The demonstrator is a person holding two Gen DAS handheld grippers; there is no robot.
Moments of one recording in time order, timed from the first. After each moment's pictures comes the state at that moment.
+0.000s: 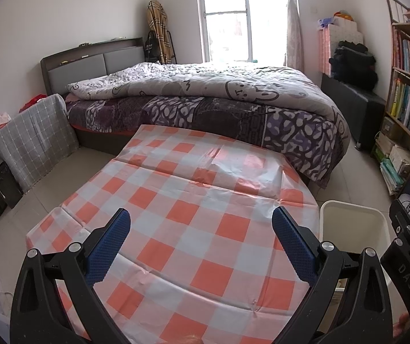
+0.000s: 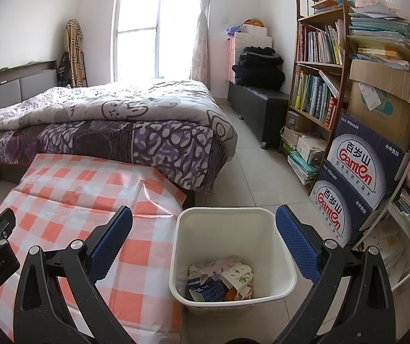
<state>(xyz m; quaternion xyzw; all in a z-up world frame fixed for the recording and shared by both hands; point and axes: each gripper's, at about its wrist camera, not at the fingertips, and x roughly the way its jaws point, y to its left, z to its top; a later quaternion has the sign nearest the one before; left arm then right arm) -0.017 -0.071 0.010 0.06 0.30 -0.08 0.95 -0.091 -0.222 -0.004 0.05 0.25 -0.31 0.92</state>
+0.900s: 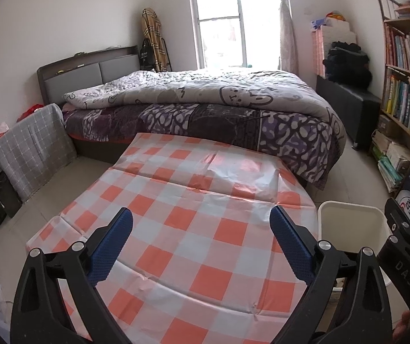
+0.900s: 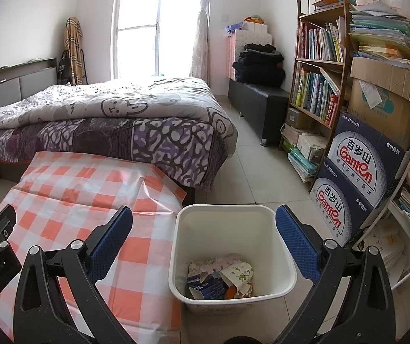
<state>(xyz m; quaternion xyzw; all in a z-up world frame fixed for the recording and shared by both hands) -0.024 -0.060 0.008 0.08 0.28 -0.09 0.95 -0.090 -0.220 -0.007 0.05 0.25 -0.31 0.92</state>
